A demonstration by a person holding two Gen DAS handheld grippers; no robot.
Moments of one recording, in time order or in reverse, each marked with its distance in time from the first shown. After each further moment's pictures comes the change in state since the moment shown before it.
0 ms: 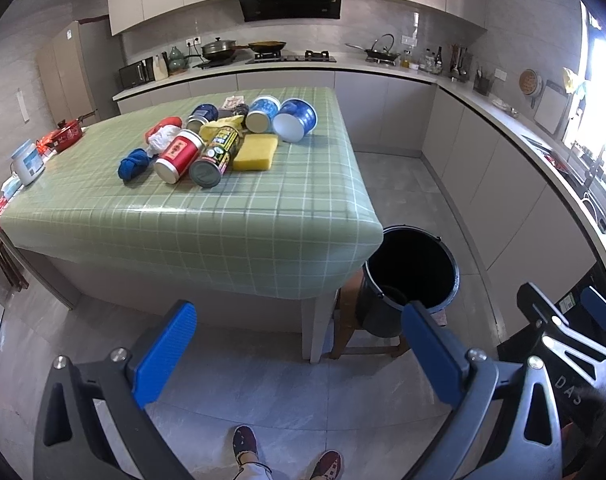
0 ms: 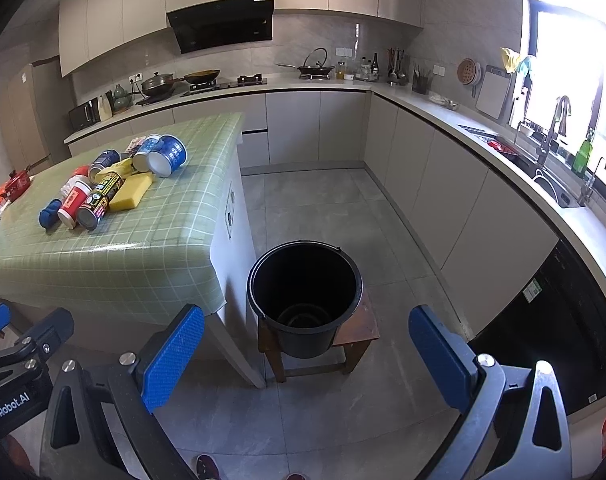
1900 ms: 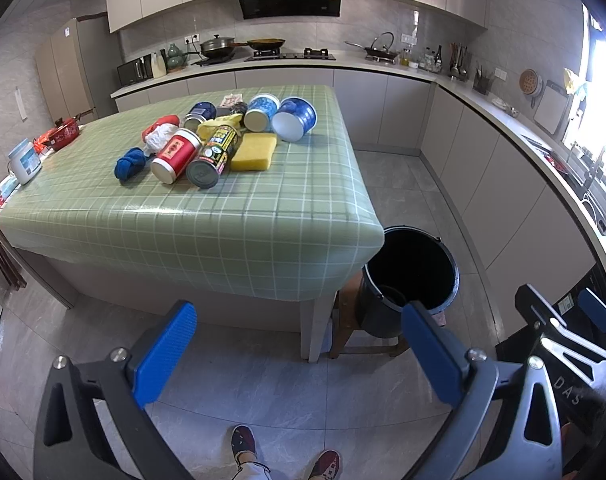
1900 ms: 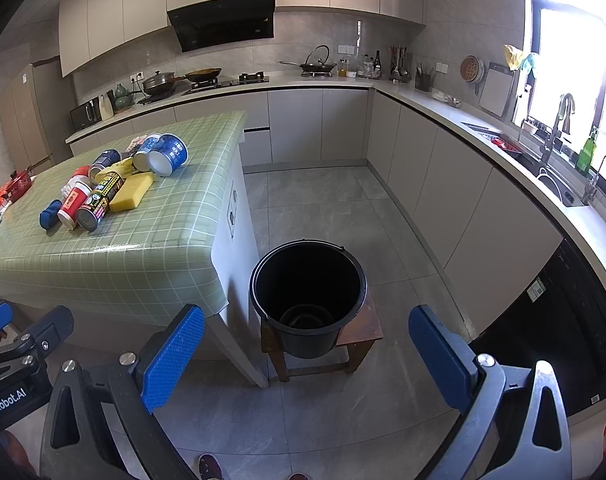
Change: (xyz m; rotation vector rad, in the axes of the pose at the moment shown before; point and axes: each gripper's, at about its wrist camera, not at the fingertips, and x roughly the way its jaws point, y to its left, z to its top) left arm -0.001 0.003 0.001 -0.002 0.009 -0.010; right arm 0.005 0.001 0.002 0.003 0.008 0.011
